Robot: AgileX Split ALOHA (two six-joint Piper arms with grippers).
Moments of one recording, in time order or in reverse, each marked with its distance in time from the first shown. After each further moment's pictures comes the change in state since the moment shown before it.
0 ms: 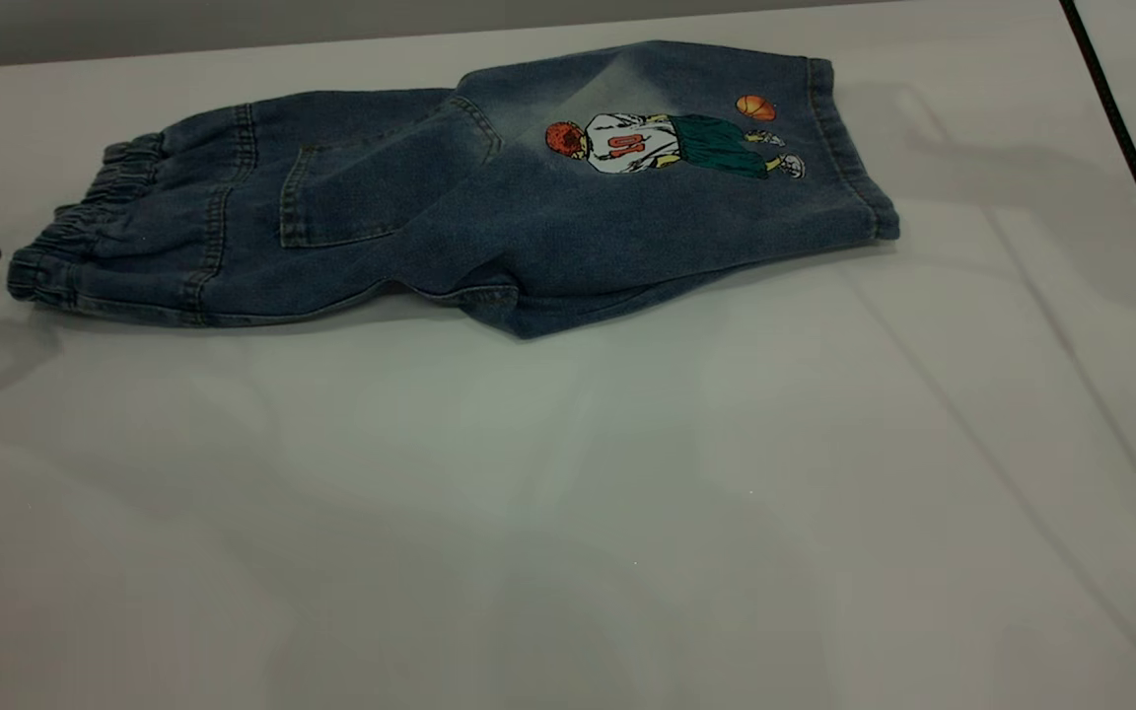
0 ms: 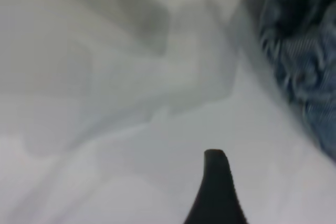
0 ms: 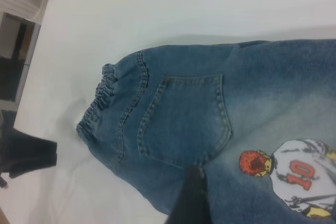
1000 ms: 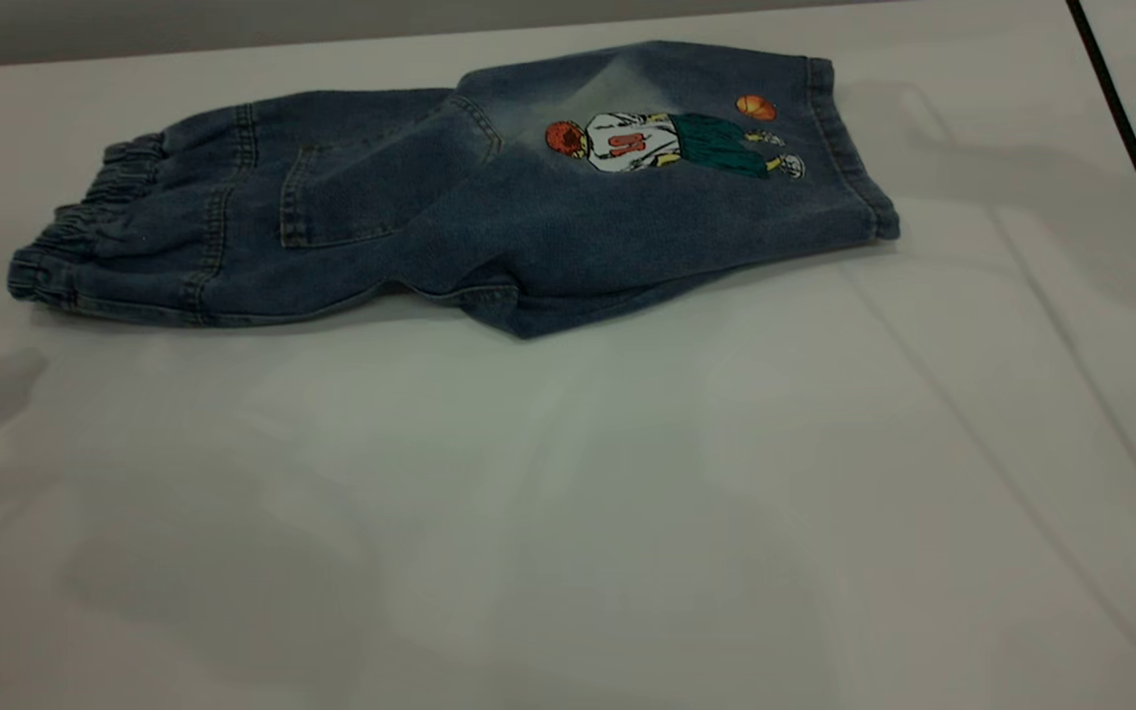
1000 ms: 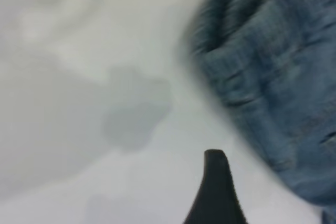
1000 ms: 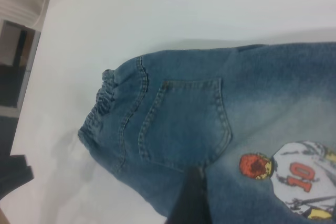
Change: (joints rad) left arm -0.010 -0.289 0.325 -0.379 -0.259 0.300; right arm -0.002 -0.001 -0.001 0.002 -0.004 0.018
